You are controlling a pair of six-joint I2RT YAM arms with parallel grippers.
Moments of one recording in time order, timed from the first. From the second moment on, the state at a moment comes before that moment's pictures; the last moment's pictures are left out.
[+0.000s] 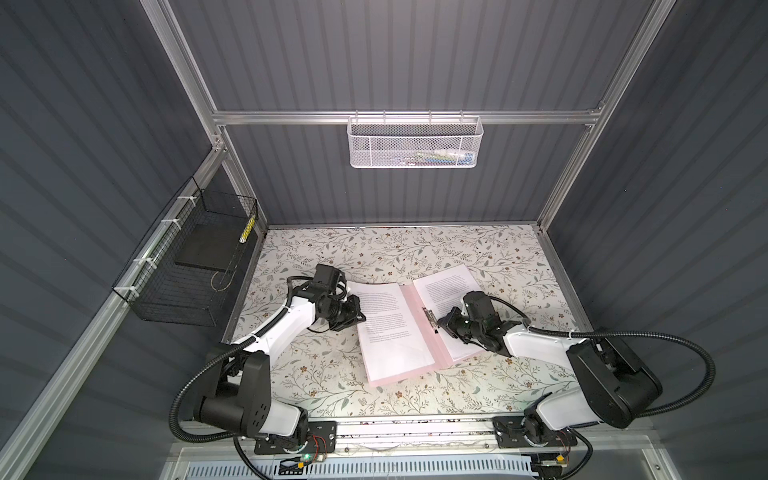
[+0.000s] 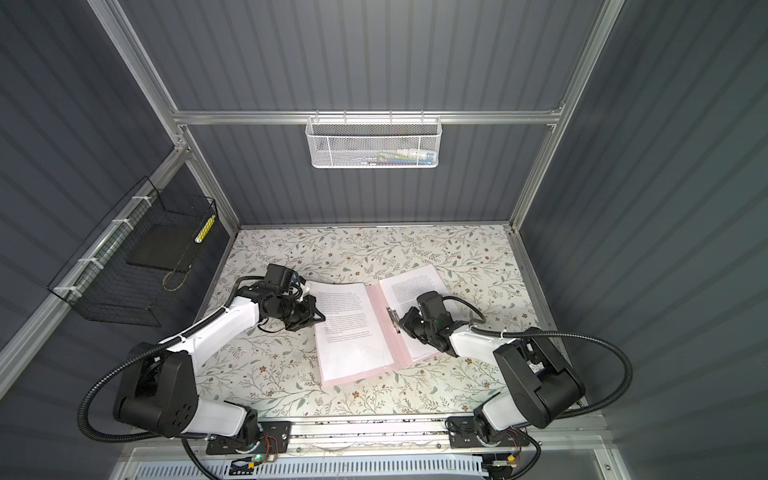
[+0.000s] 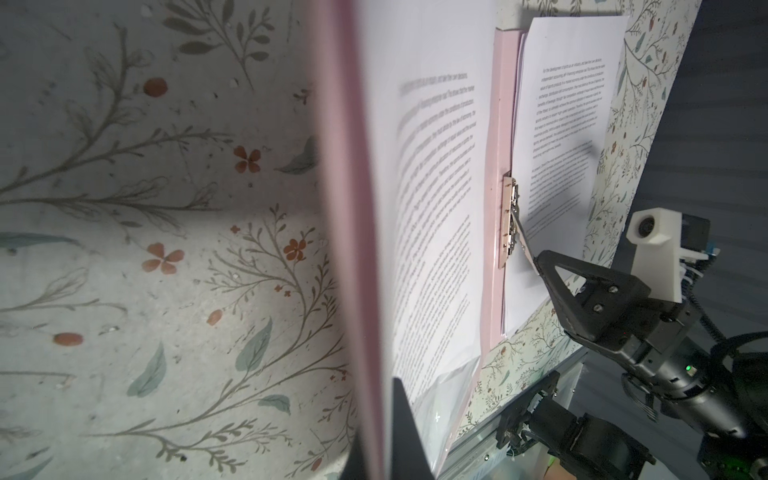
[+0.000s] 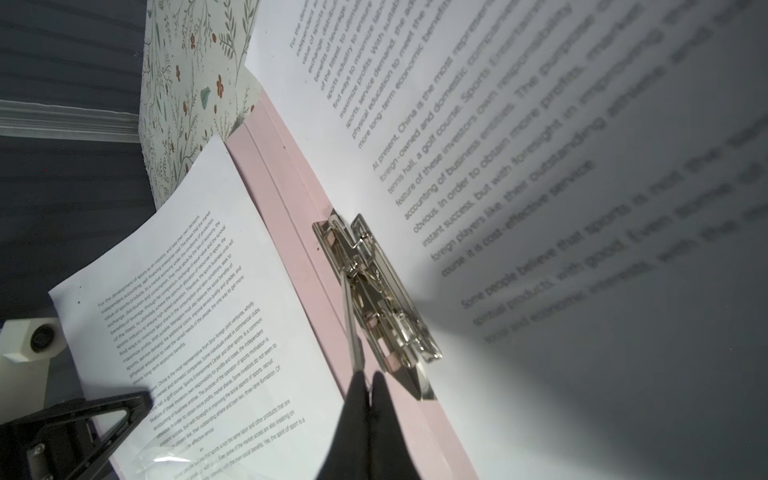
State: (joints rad) left arm -0.30 1.44 0.94 -0.64 0.50 -0.56; right arm 0.52 1.47 0.53 0.18 -0.22 1.07
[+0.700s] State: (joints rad) left arm -0.29 1.47 0.98 -0.68 0.47 -0.53; right arm 0.49 1.59 0.49 0.39 -0.28 1.02
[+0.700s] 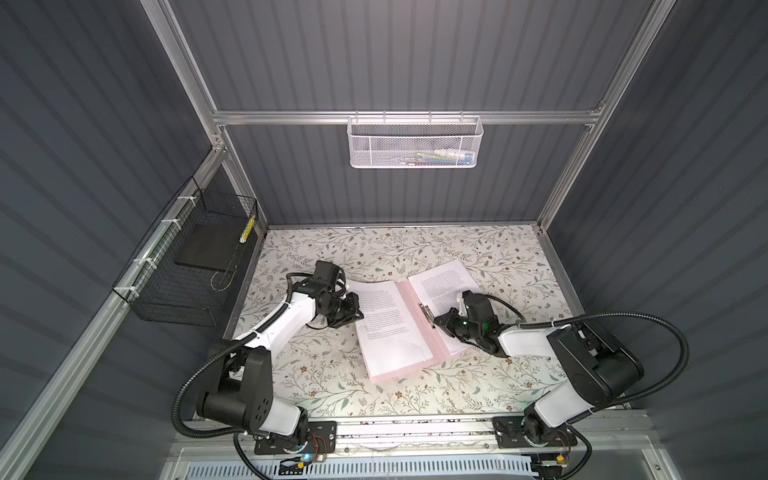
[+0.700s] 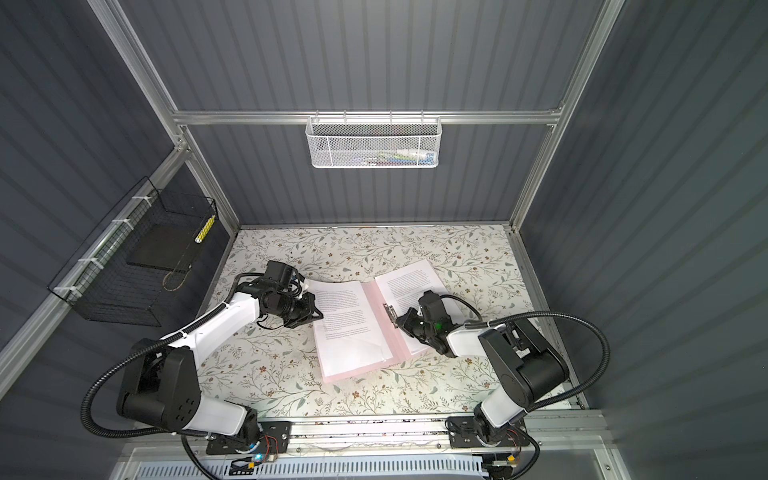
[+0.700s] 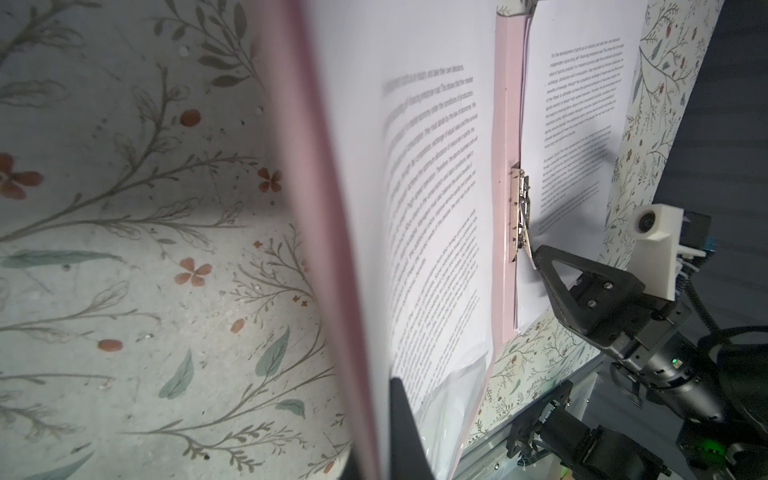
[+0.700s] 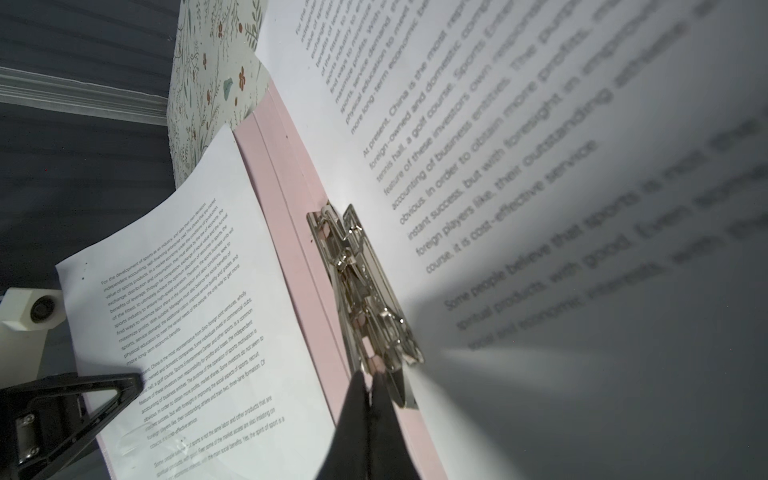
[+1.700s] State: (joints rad) left arm -0.29 1.52 1.00 -0.65 0.47 -0.51; right arm 0.47 1.67 0.63 0.24 -0.21 0.78
